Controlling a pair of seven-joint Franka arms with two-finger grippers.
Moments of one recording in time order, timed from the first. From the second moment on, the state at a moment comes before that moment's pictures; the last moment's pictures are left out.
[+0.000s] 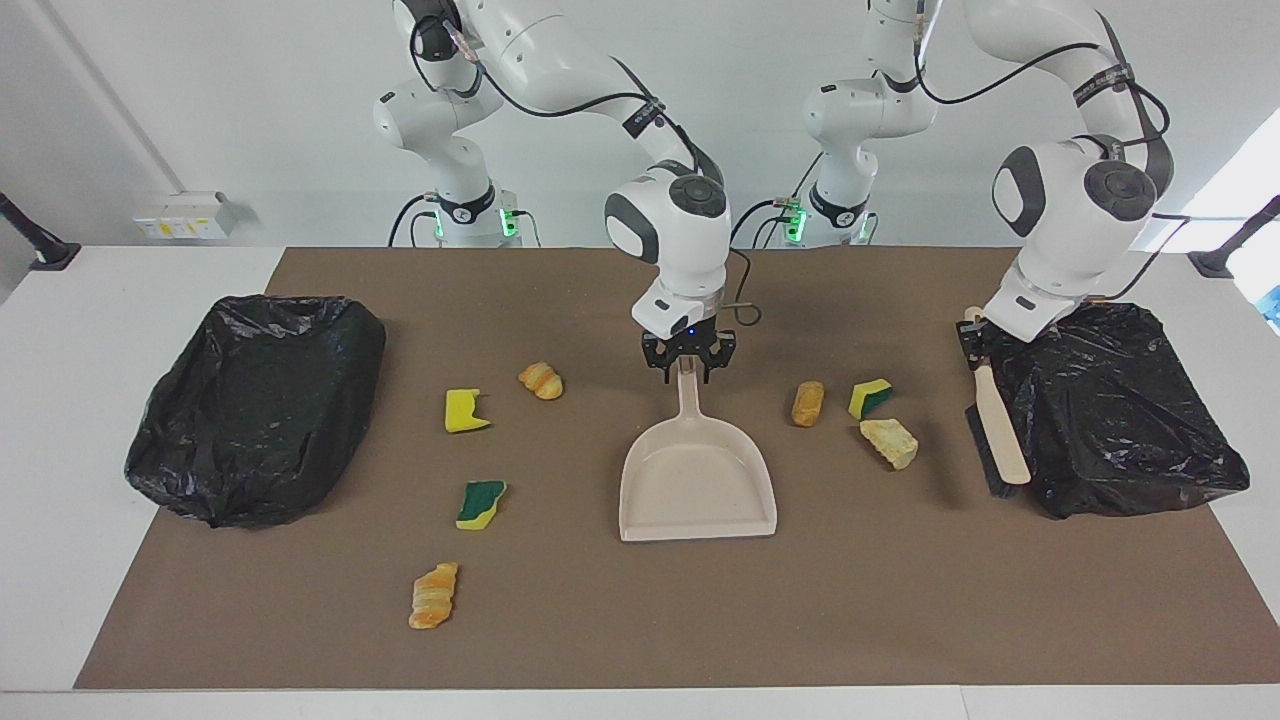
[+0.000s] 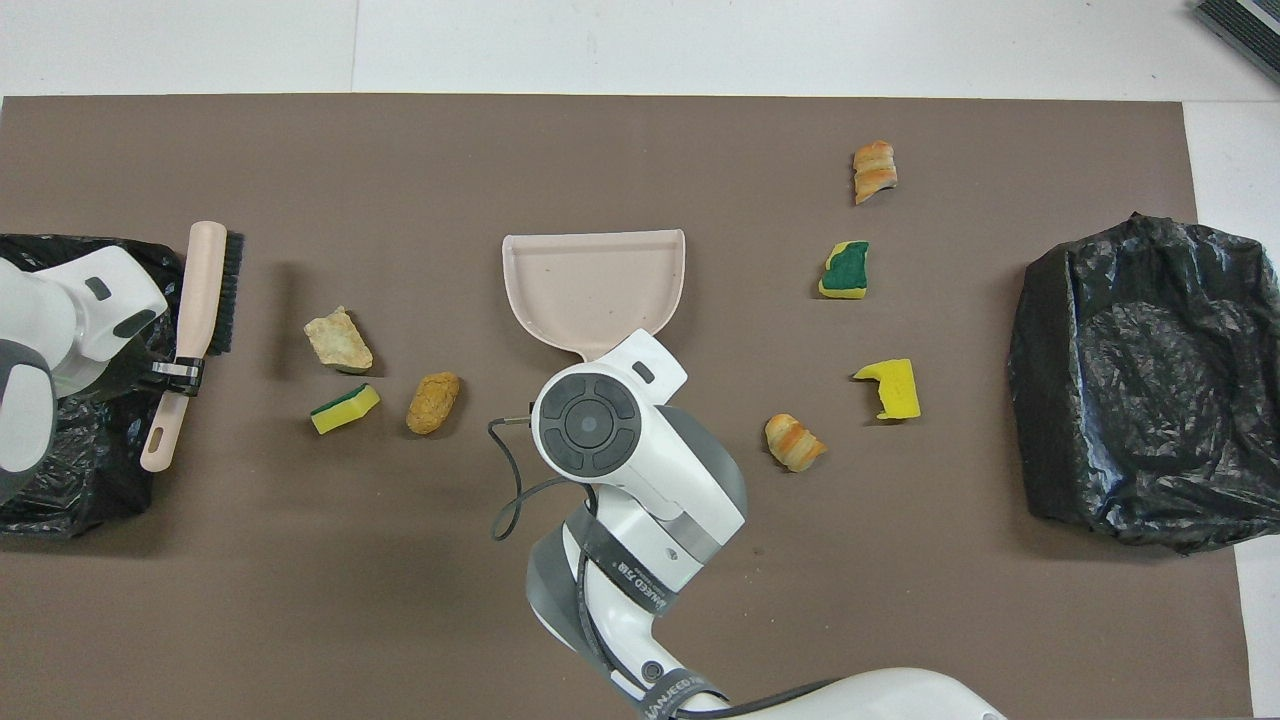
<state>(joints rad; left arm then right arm) 0.05 0.04 -0.04 -2.04 0.09 2.02 0.12 0.68 0.41 0.03 -1.75 -0.08 2.24 0.79</state>
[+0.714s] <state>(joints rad) -0.07 0.01 -0.05 -2.21 0.09 2.09 -0.06 0.69 0.33 0.02 -1.75 -0.09 2.20 0.74</state>
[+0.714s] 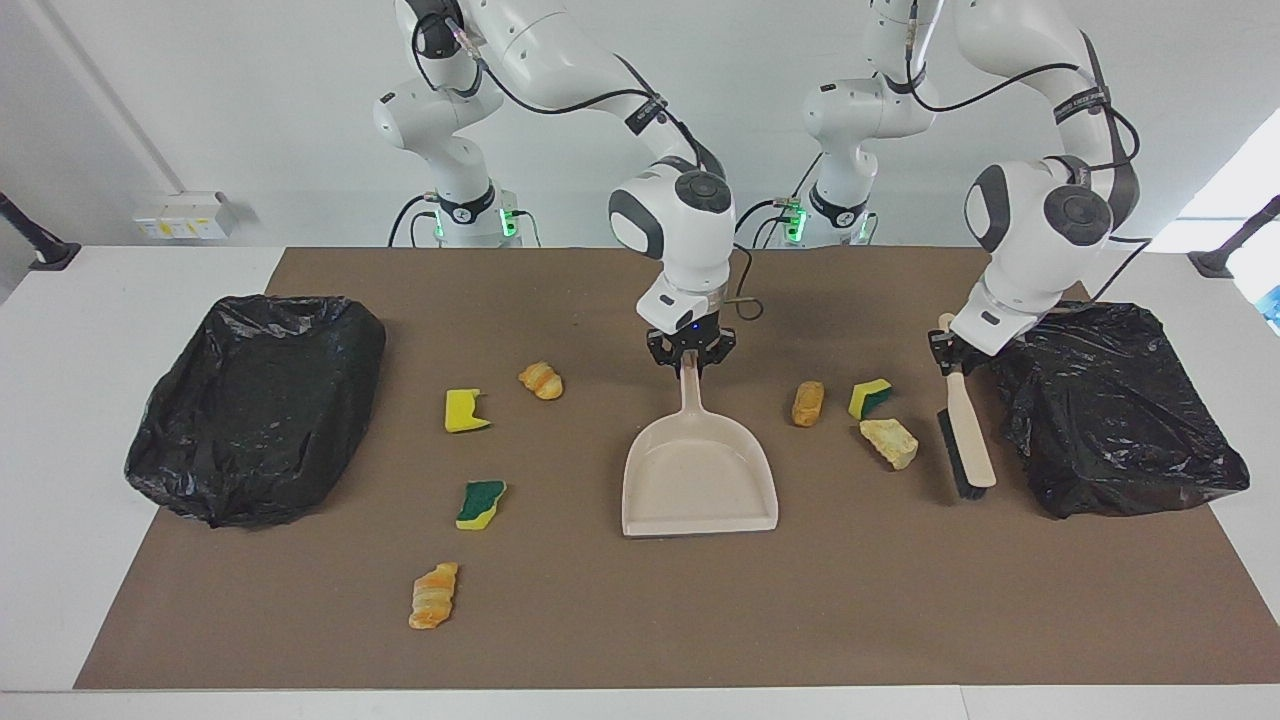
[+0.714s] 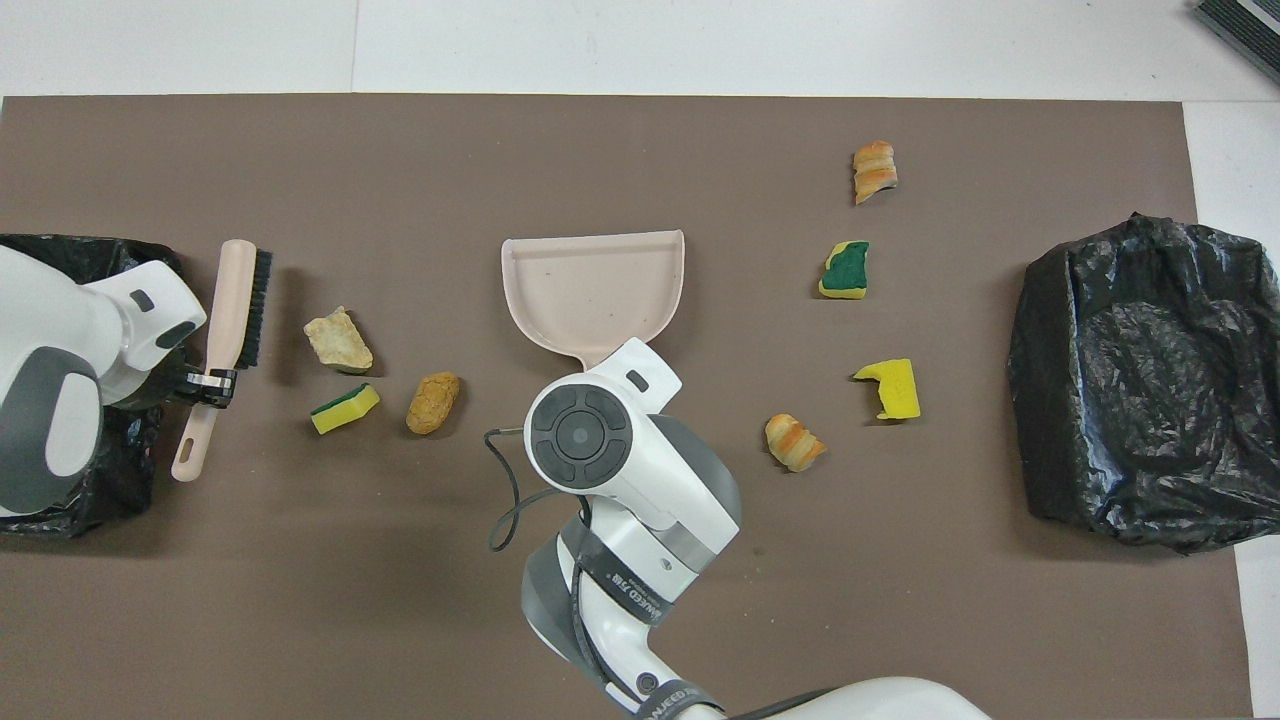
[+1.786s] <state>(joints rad) -0.04 -0.08 -0.03 -2.20 0.01 2.00 -0.25 0.55 0.27 0.02 -1.79 -0.06 1.92 -0.53</state>
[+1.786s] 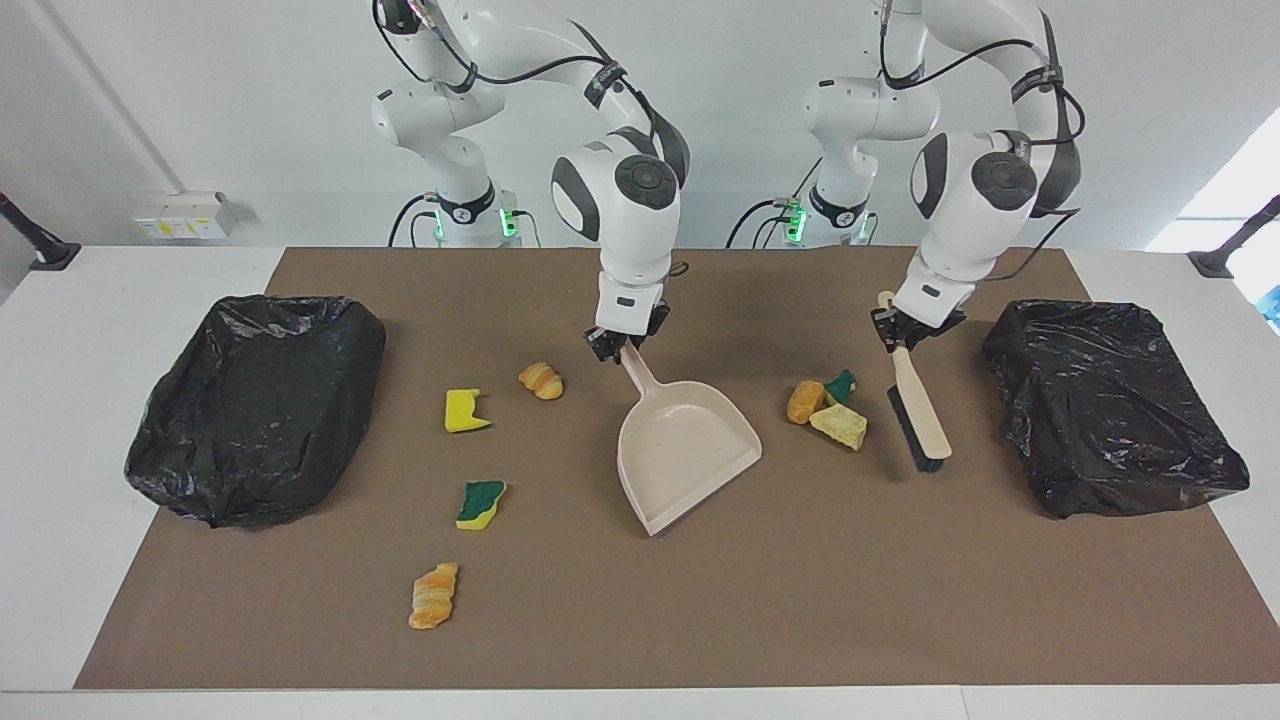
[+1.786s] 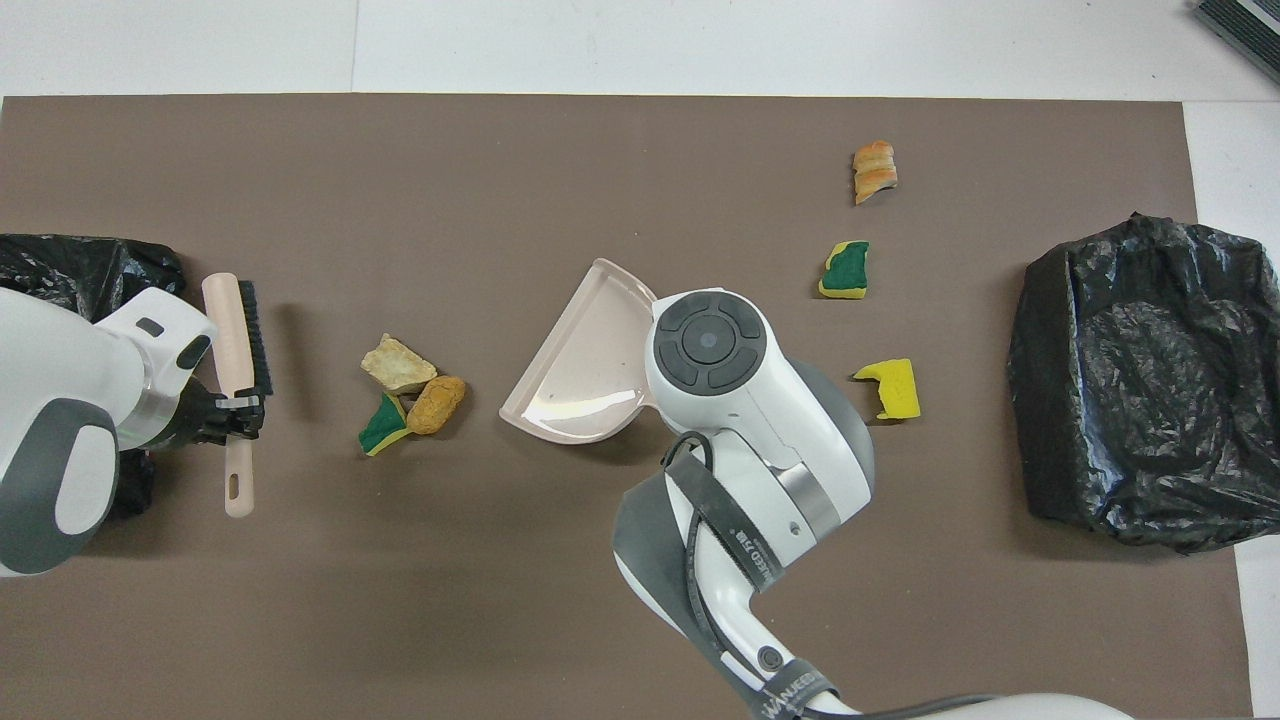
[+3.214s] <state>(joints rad) -0.55 -0.11 -0.06 -2.31 -0.24 2.09 -0.30 0.53 0.21 0.02 -1.91 -0.06 1.97 -0.83</state>
